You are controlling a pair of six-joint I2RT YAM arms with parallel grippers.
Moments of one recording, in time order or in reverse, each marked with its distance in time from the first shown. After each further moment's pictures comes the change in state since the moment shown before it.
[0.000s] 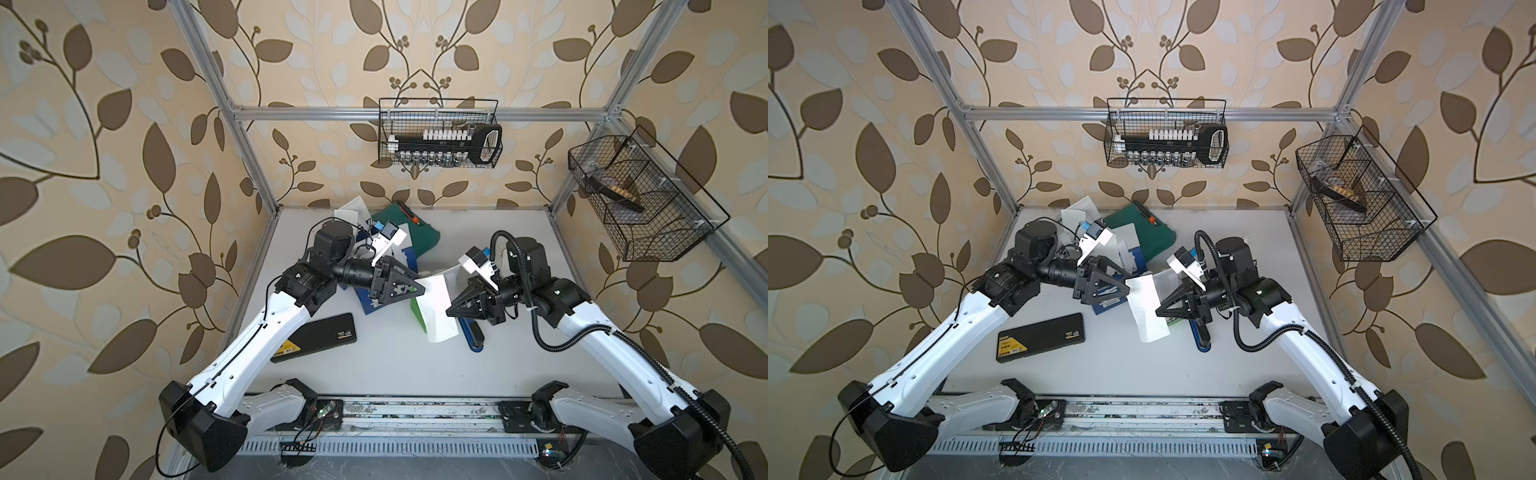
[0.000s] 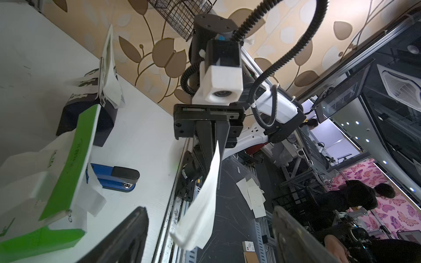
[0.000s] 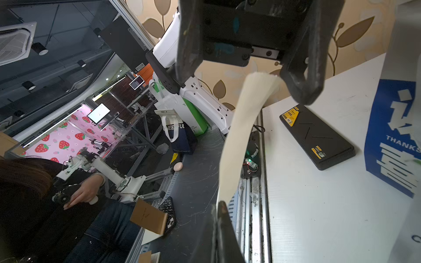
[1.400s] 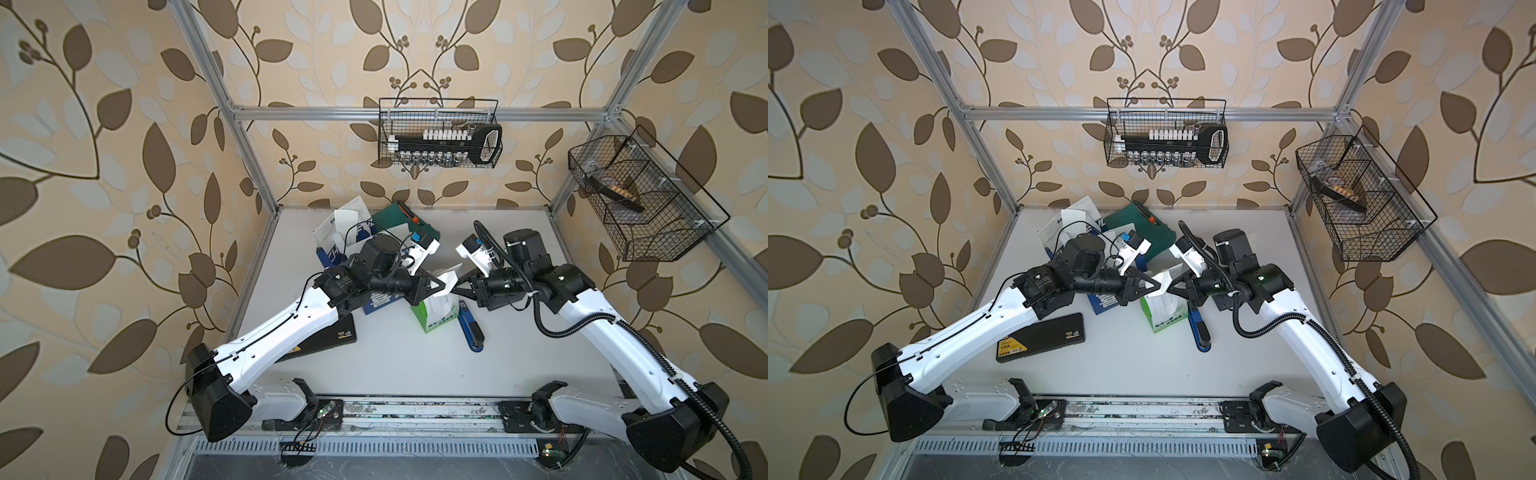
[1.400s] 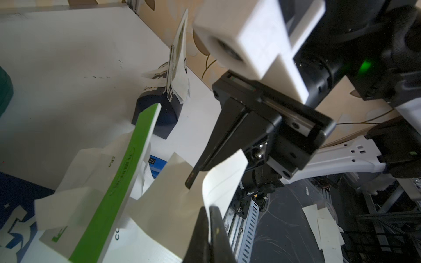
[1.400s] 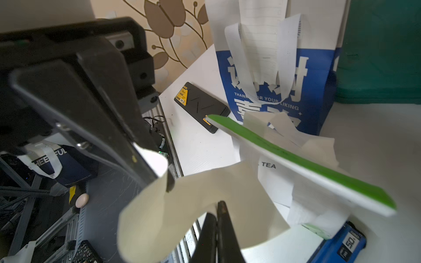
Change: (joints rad) left arm -0.267 0.124 0.050 -0.037 -0.644 0.033; right arm -0.014 0.053 0.161 -0.334 0.634 -0.076
